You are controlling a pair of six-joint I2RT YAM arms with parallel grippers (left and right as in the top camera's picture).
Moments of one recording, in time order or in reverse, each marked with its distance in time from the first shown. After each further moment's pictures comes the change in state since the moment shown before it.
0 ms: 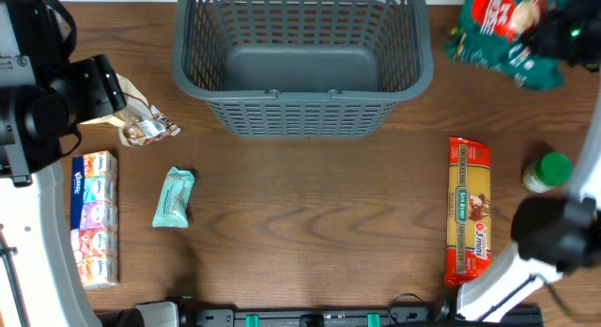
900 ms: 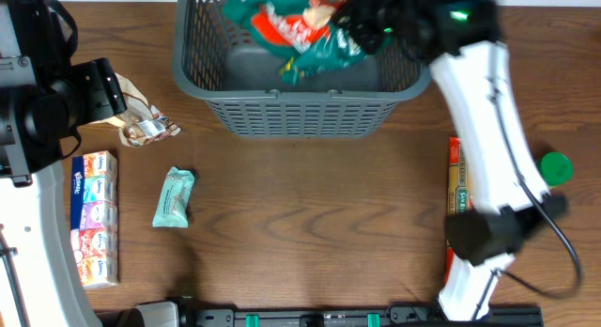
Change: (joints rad) left arm 0.000 0.000 0.000 -0.012 0.000 0.018; right arm 0.669 0.058 0.005 0.209 -0.040 -0.467
